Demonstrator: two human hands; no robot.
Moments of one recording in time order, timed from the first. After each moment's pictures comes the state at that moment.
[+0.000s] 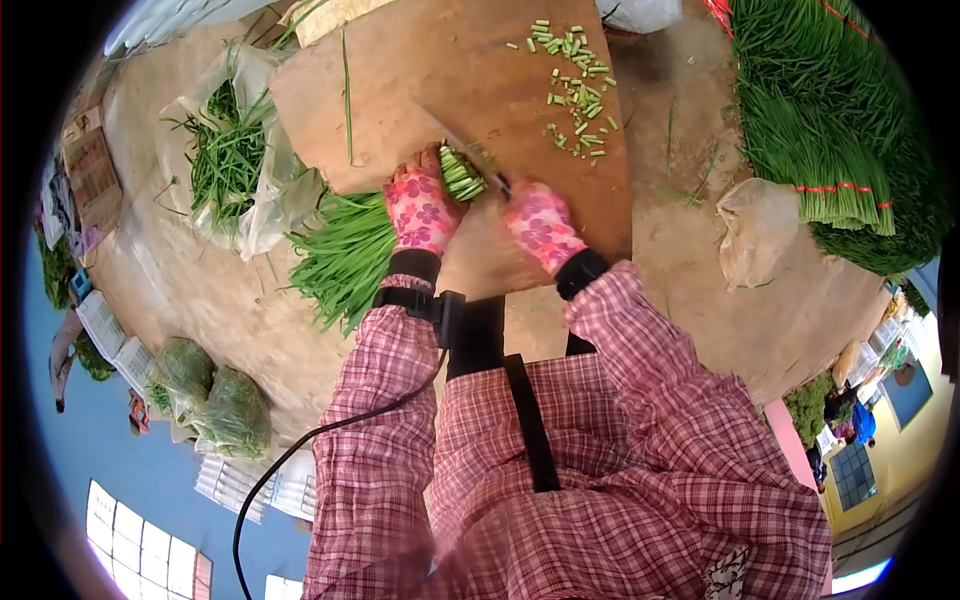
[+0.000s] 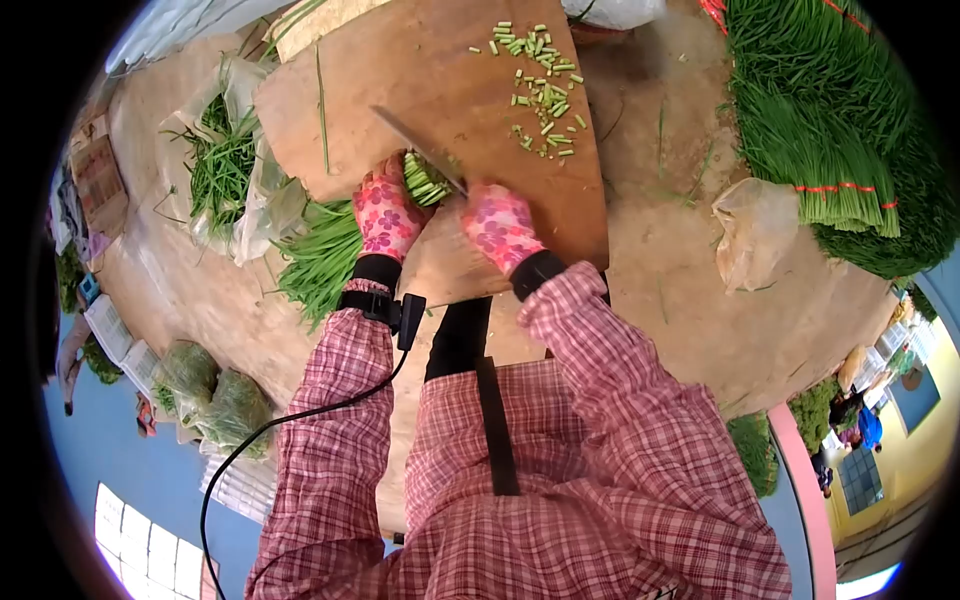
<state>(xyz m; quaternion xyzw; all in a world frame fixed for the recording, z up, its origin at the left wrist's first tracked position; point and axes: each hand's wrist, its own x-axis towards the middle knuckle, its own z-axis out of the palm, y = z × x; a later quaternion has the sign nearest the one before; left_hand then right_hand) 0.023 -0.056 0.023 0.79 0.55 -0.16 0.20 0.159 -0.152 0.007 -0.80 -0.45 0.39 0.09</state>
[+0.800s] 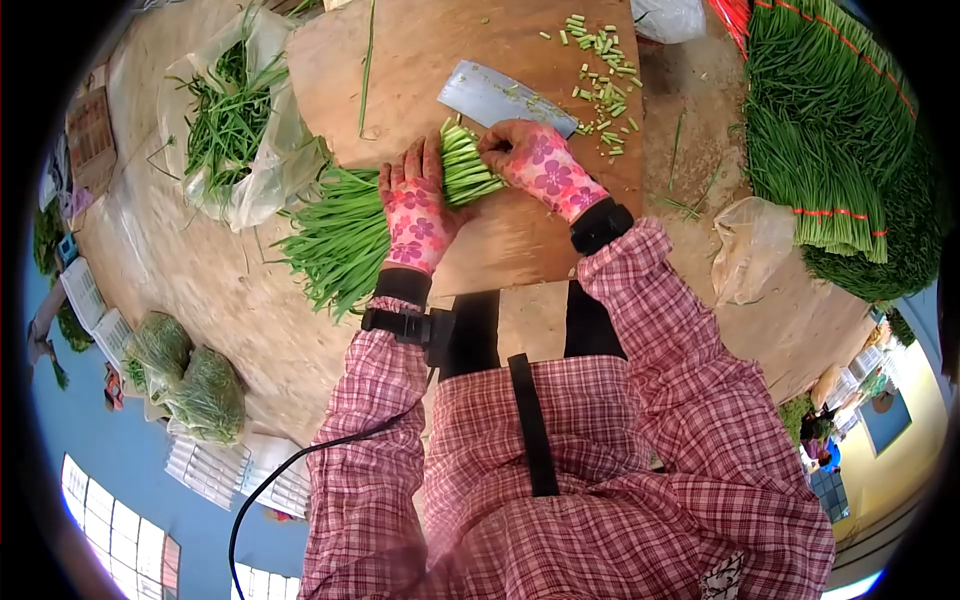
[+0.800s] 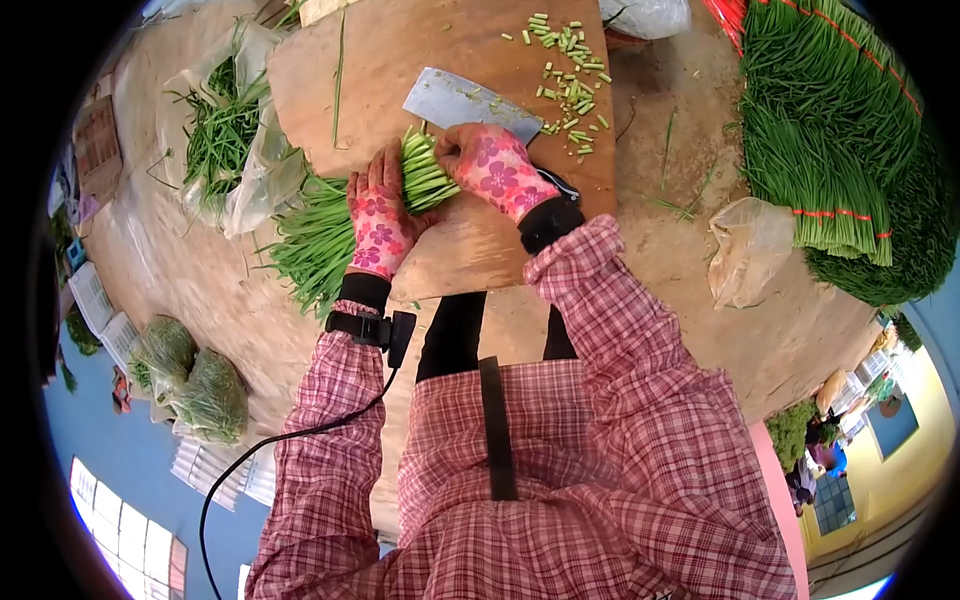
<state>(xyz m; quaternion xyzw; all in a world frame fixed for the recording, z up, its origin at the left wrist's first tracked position) -0.011 -0.081 0.031 0.81 0.54 -0.06 0.22 0.182 -0.088 0.021 -0.66 -0.48 0.54 0.20</state>
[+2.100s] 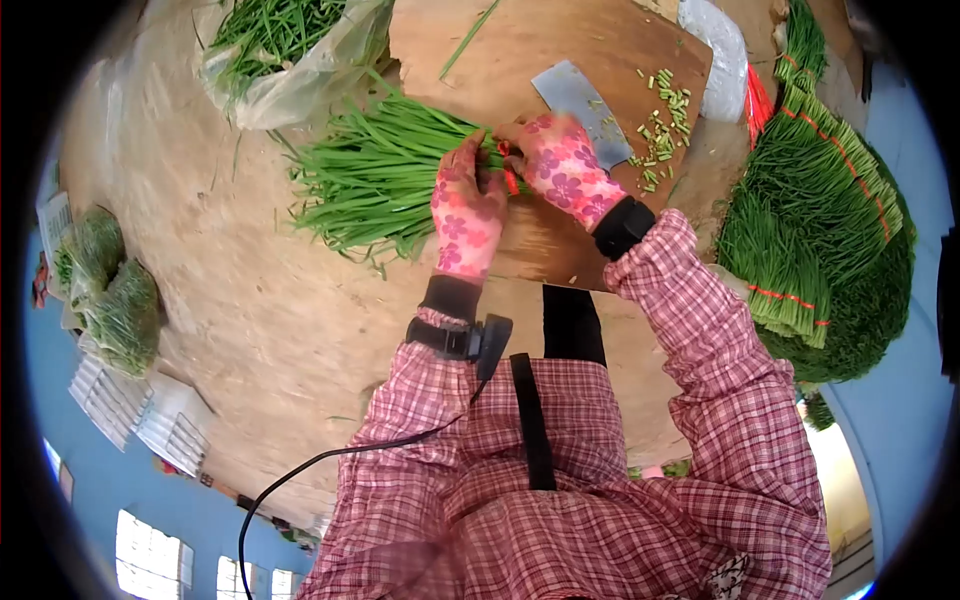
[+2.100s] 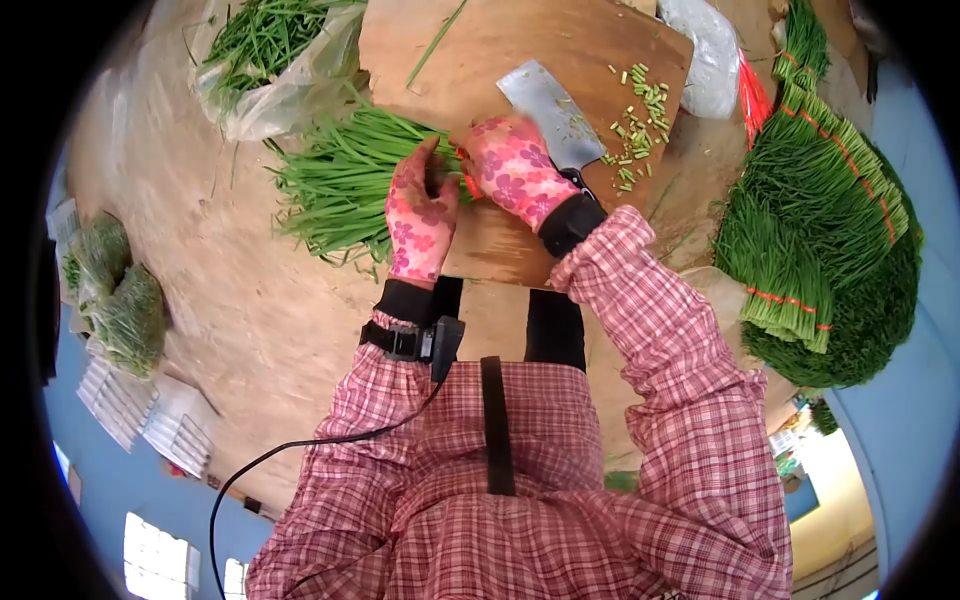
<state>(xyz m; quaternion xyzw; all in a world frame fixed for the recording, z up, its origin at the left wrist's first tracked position) -0.024 -0.125 0.047 0.55 0.70 0.30 0.35 0.118 -0.061 0.051 -0.49 -0.82 0.30 0.03</state>
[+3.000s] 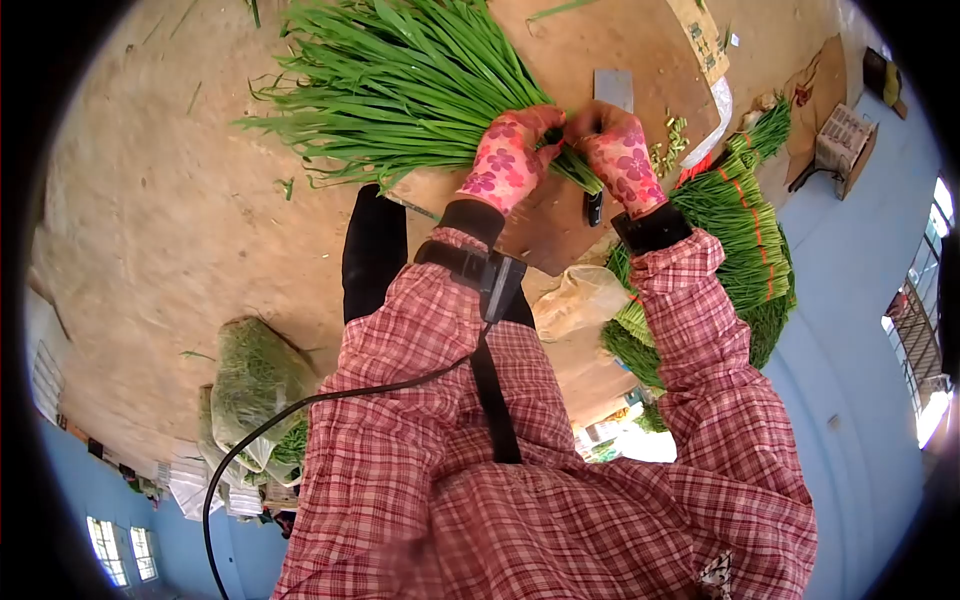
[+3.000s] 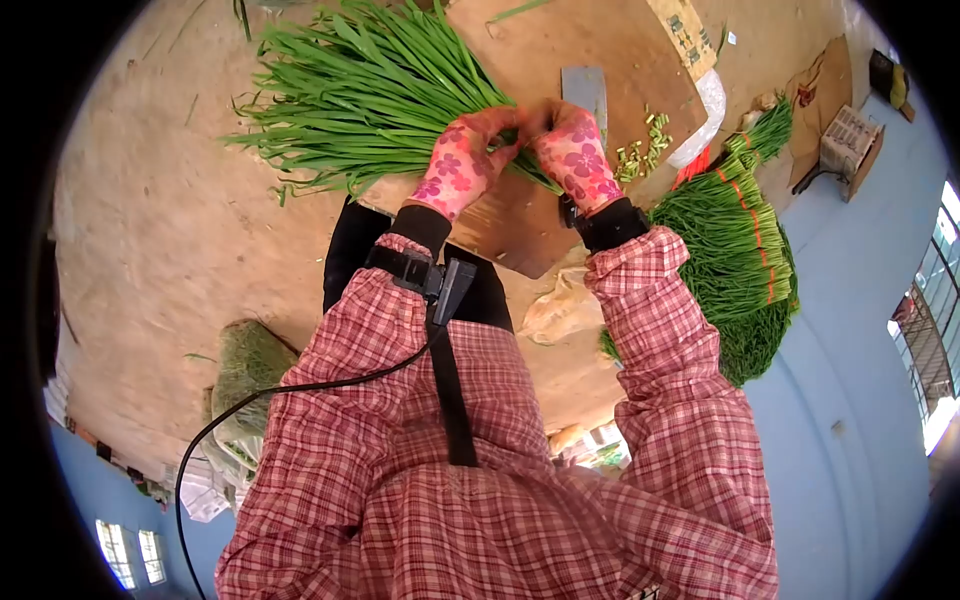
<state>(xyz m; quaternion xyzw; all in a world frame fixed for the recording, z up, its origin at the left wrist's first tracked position) -0.029 -0.133 -0.004 0.45 0.61 0.43 0.49 0.106 -0.049 0.049 -0.61 -0.56 0.56 0.04</state>
